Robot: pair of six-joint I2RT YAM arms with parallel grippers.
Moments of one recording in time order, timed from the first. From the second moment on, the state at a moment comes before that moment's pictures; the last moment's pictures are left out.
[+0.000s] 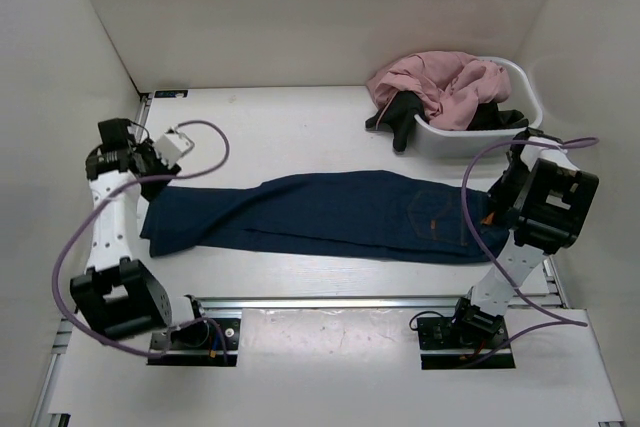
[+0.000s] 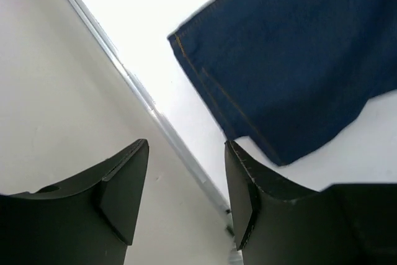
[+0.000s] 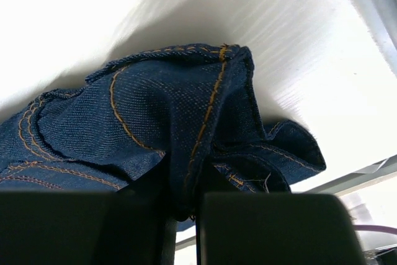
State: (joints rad) left arm 0.29 1.27 1.14 -0.85 0.10 1.11; right arm -0.36 1.94 1.37 -1.03 0.09 0.40
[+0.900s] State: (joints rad) left arm 0.40 1.94 1.32 -0.68 0.02 0.65; right arm -0.24 1.94 1.36 -1.04 0.19 0.34
